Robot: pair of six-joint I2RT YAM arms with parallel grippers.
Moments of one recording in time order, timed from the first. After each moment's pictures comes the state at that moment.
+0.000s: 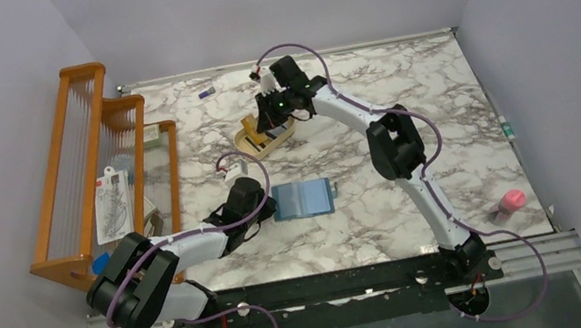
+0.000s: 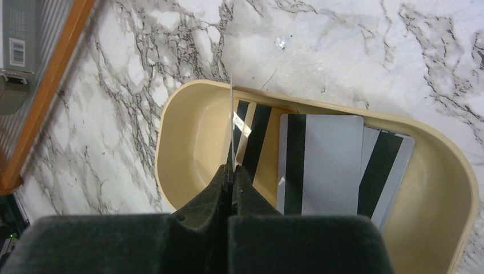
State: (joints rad) left arm -0.66 1.35 0.37 0.31 -0.18 -0.85; right arm 0.60 2.50 2.21 -0.46 -0.52 0.15
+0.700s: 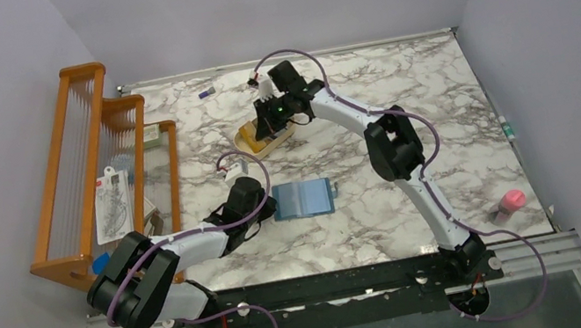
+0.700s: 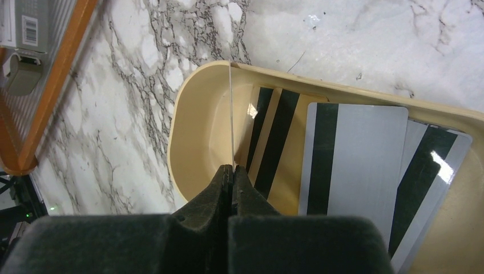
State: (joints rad) left arm -0.66 1.36 0.38 0.31 -0.18 -0.85; right arm 0.61 2.51 2.20 -0.47 -0.57 0.15
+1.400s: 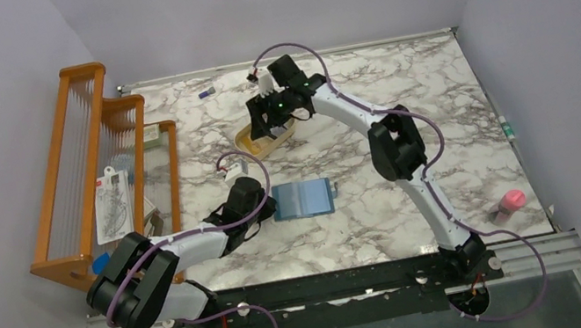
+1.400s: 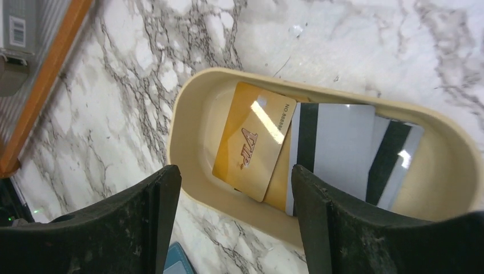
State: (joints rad) left arm -0.66 1.36 0.38 0.30 -0.18 -0.85; right arm 0.61 2.50 2.24 -0.54 -0.53 0.10
